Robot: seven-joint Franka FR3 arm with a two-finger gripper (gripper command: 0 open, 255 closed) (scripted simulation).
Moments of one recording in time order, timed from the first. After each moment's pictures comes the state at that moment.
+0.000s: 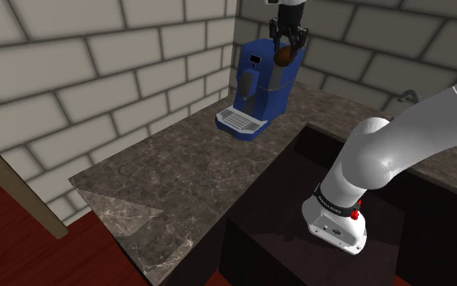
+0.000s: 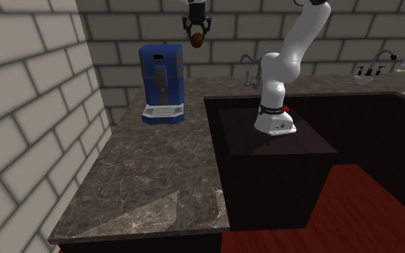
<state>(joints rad) 0.08 -0.53 -0.26 -2.15 -0.41 1.69 -1.53</state>
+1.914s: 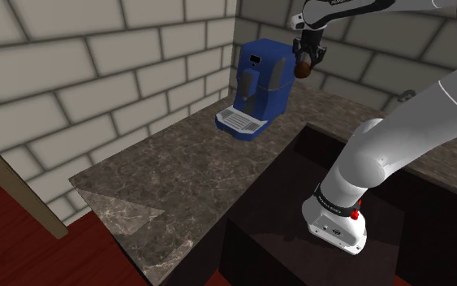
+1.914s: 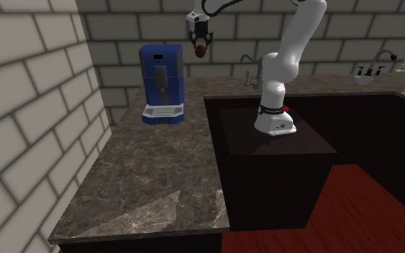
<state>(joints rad) 0.00 -0.39 -0.60 -2.21 -0.49 2.01 -1.82</state>
